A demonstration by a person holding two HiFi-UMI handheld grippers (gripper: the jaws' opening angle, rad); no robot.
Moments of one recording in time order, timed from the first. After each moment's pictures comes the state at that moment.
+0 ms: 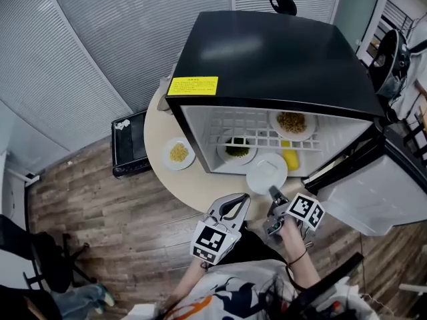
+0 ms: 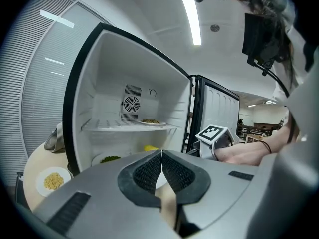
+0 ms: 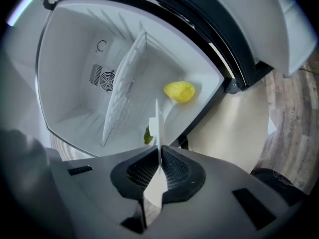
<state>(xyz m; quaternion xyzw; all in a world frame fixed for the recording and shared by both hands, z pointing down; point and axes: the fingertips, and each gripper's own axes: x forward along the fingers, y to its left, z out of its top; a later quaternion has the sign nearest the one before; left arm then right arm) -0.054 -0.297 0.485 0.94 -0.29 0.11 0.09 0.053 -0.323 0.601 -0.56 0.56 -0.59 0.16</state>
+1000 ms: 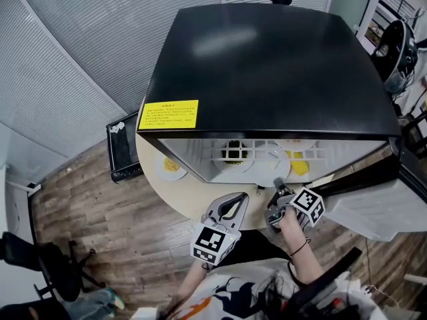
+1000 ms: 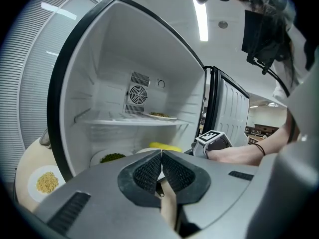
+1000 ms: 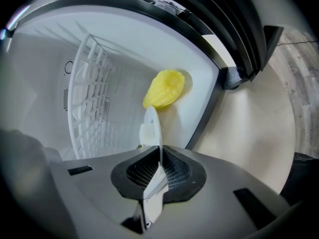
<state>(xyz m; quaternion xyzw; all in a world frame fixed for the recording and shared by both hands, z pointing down) -0.051 -0.345 0.506 0.94 -0.29 0.13 0.12 0.084 -0.372 0.635 -0.59 0.47 -0.61 0.25</state>
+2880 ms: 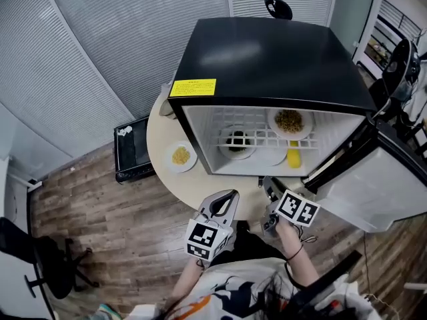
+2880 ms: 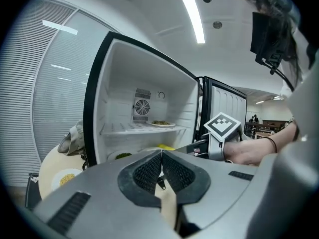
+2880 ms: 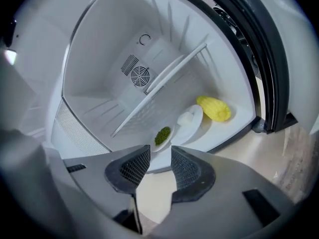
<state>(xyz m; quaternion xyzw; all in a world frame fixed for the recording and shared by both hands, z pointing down) -0.089 -0.306 0.479 0.93 -0.34 0.12 0.09 0.035 -0.343 0.555 -0.59 0.67 -0.44 0.09</state>
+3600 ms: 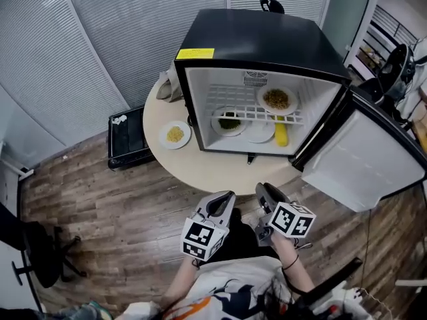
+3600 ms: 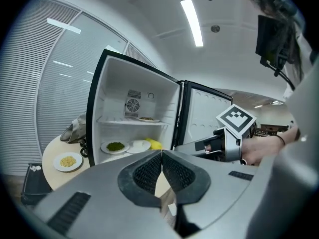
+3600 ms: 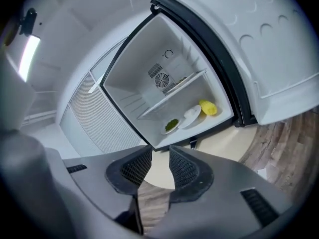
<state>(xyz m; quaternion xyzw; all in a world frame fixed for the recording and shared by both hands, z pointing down) -0.092 -0.200 0.483 0.93 -0.33 0.11 0.10 0.010 -0.218 0.524 -0.58 0.71 -0.39 0.05</state>
